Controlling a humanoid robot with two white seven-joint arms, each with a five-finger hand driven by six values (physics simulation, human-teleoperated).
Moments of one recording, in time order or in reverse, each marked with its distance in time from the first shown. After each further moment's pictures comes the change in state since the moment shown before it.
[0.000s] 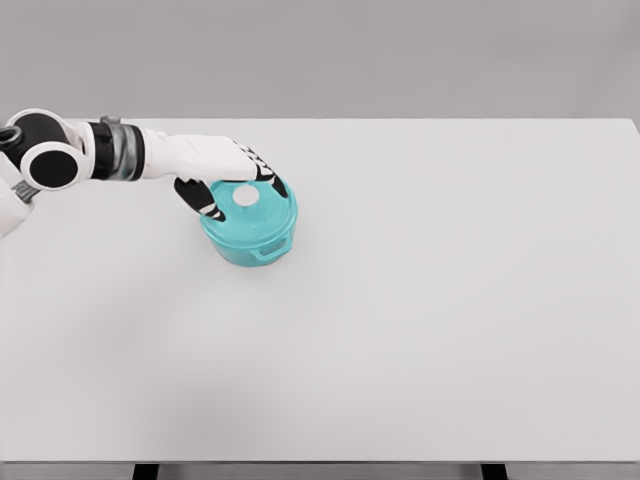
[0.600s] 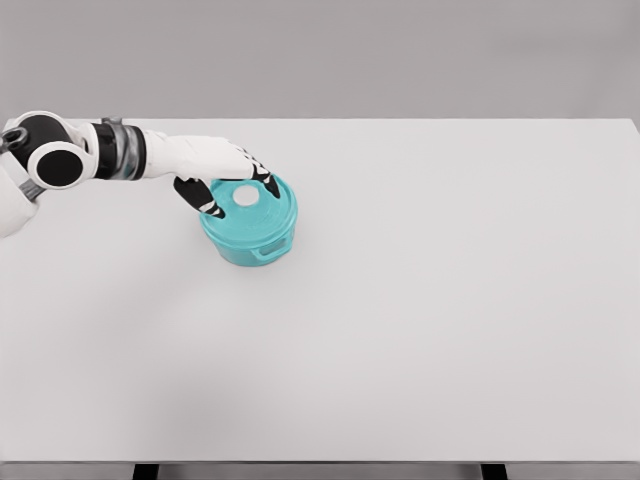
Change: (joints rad) left arm 0.006 -0.023 -0.001 0.056 -0.016 0.000 0.000; right arm 0.000 0.000 0.000 0.000 0.000 0.000 0.000
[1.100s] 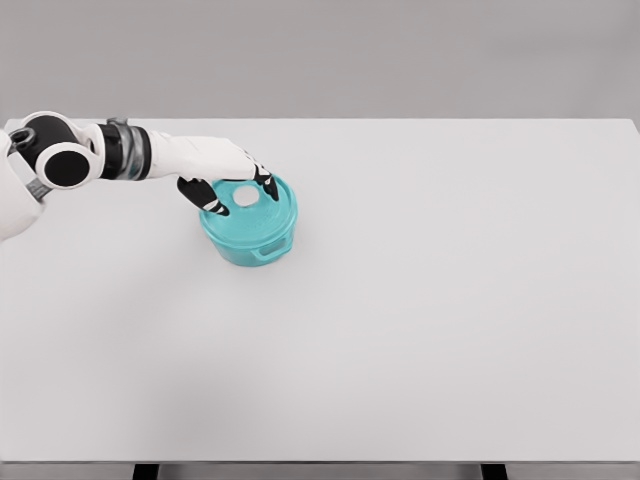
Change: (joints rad) left arm 0.000 -0.019 -0.001 0.020 -0.025 0.000 0.000; right arm 0.000 0.000 0.000 0.000 0.000 0.000 0.000
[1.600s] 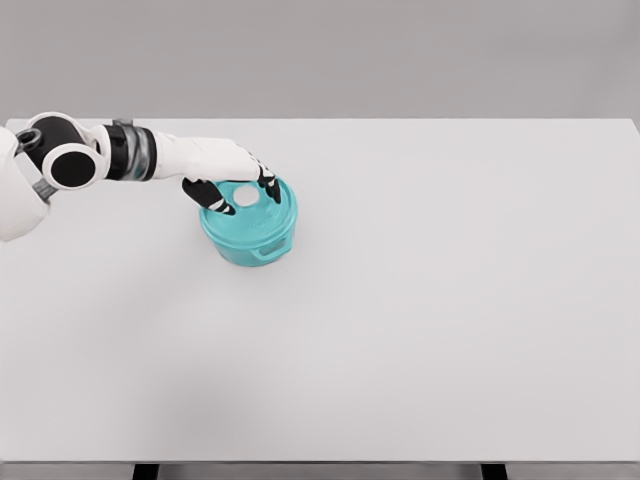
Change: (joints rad) left arm 0.003 -0.014 0.000 0.007 -0.004 0.001 0.000; right arm 0.000 0.000 0.000 0.000 0.000 0.000 0.000
